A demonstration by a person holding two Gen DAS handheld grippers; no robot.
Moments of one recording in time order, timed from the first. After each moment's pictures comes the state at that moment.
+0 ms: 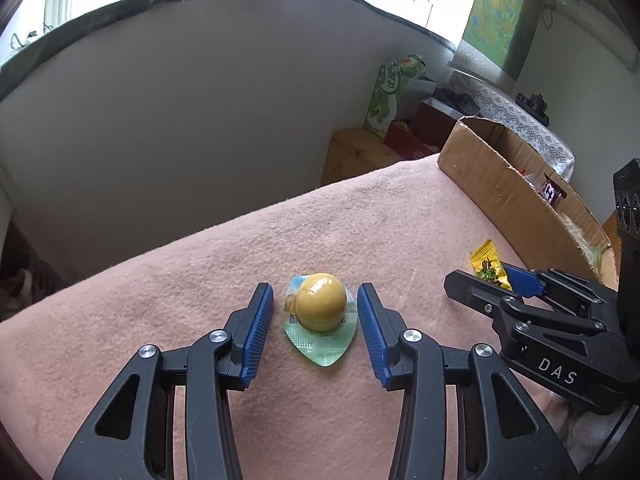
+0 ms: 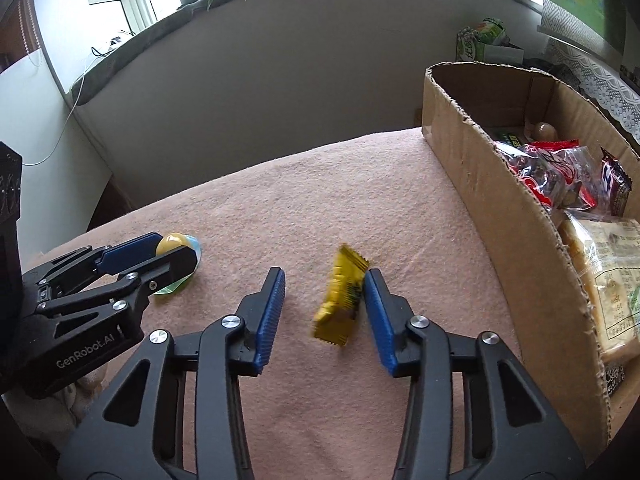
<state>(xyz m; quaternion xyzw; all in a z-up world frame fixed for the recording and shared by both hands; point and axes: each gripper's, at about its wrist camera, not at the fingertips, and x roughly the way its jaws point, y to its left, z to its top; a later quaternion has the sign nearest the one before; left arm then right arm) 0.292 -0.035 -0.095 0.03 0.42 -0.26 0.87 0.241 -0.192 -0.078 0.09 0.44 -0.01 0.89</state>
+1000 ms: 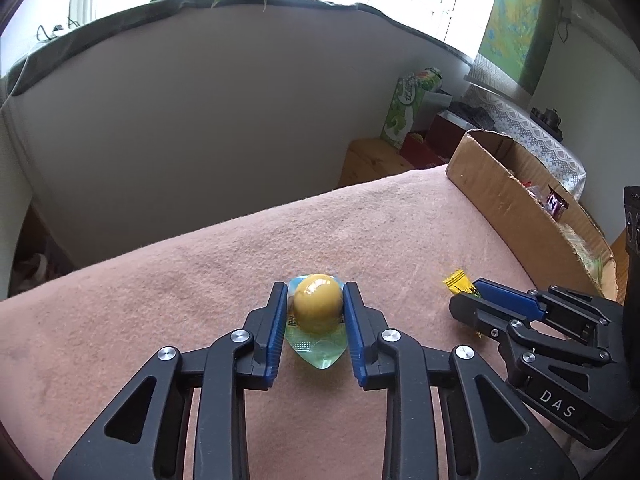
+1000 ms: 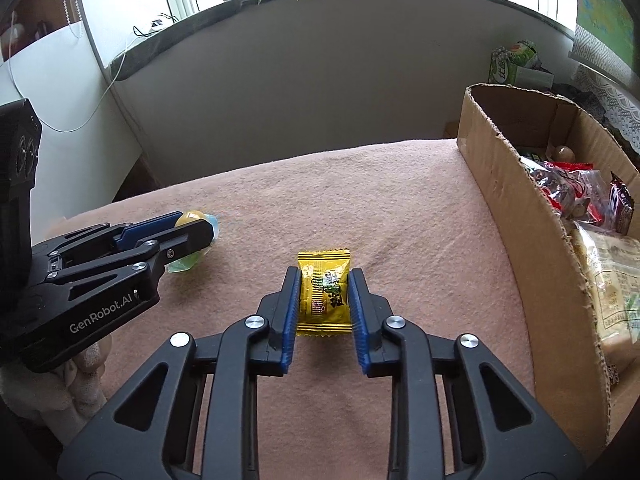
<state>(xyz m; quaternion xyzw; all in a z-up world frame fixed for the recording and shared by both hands) 0.271 -0.025 -0.084 0.02 0.41 -0.22 0.88 0.215 -0.174 -0.067 0.06 0.43 0.04 0.90</state>
